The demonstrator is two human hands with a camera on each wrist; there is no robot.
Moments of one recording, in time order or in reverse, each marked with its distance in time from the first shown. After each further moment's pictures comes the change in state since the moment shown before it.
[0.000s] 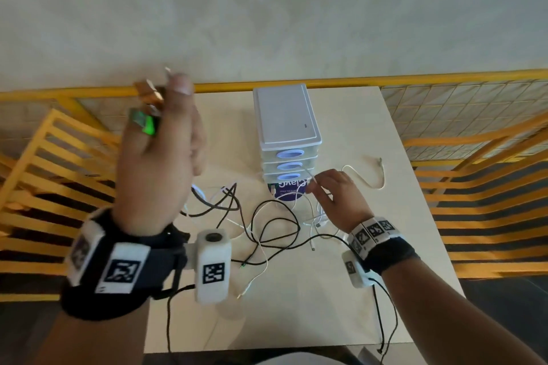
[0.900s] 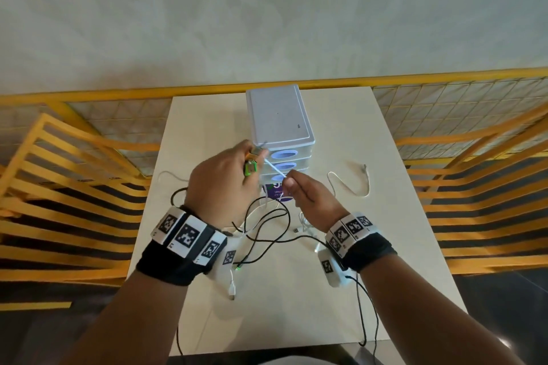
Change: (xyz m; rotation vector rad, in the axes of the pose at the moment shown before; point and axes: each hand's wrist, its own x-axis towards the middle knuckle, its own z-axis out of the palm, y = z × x) left_hand -0.006 -0.101 0.018 1.075 -0.222 0.337; right_hand 0.006 -0.052 -0.001 0.387 -0.204 0.025
